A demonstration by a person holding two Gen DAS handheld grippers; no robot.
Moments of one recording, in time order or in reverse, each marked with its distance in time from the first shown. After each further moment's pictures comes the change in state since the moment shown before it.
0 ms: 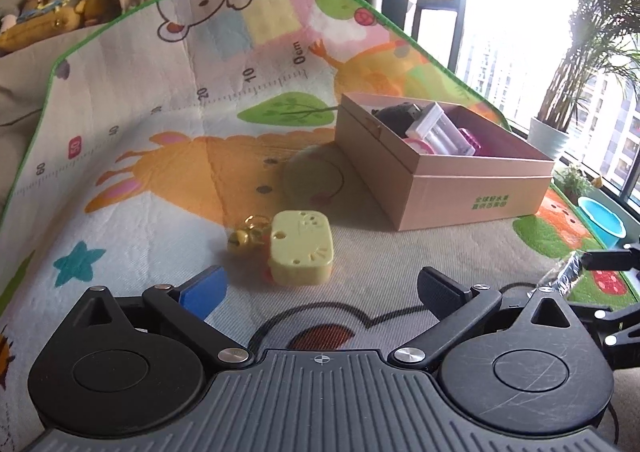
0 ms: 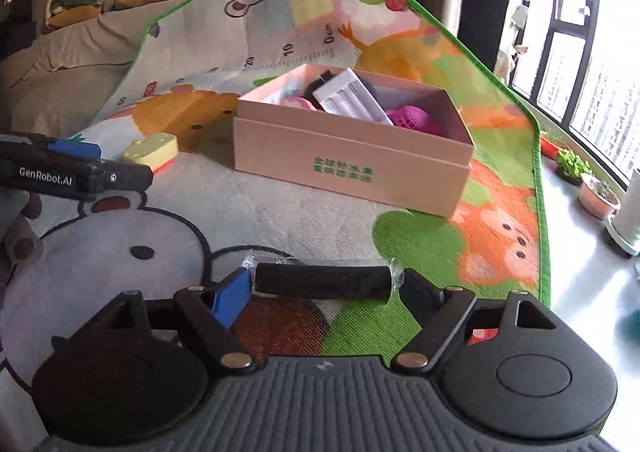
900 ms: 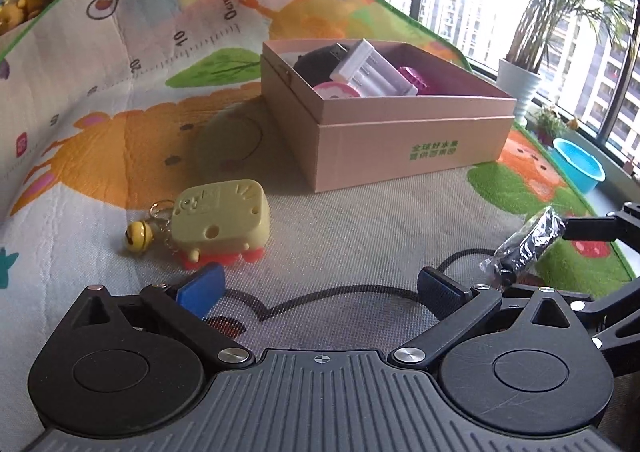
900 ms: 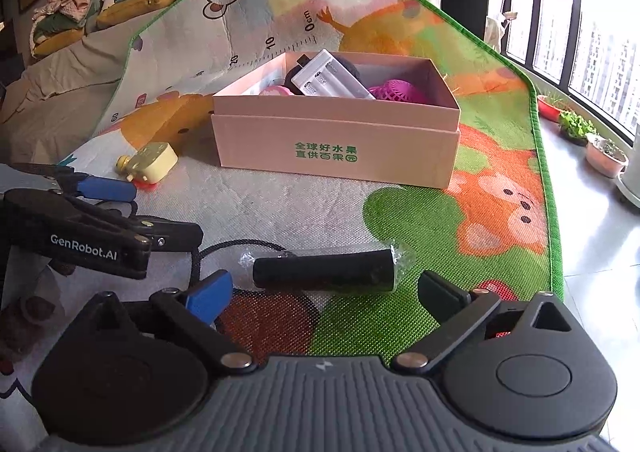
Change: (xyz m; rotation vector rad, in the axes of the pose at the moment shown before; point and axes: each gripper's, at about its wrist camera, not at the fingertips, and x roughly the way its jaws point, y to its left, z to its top) left arm 0.024 -0.050 -0.005 0.123 0.141 -0.074; right arm 0.006 -0.010 0.000 0.091 0.021 0.044
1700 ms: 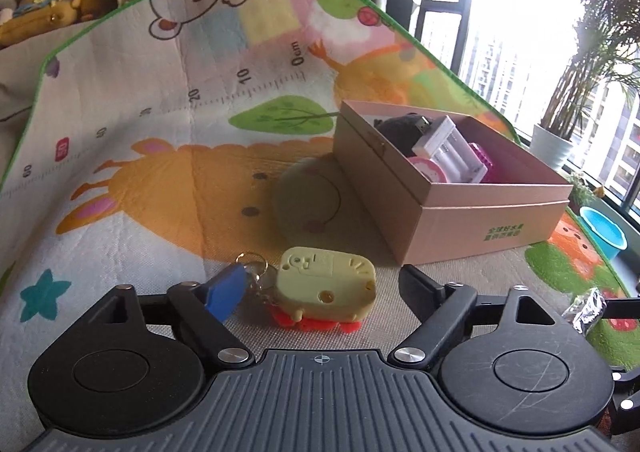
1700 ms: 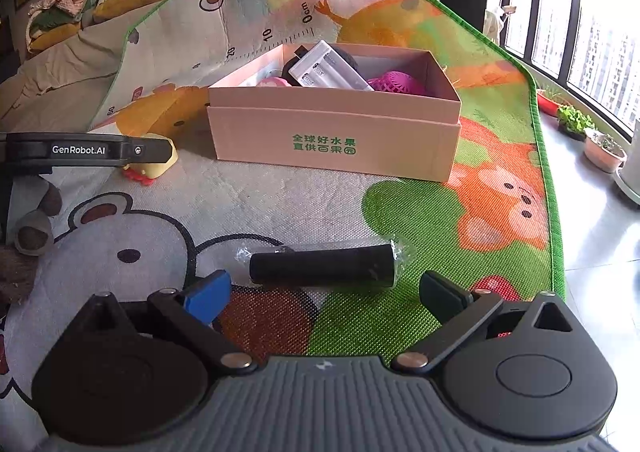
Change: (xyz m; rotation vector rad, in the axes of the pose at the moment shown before) left arm -0.004 0.050 0.014 -0.128 -0.154 0.076; right arm 0.006 0.000 0.000 0.000 0.026 -0.007
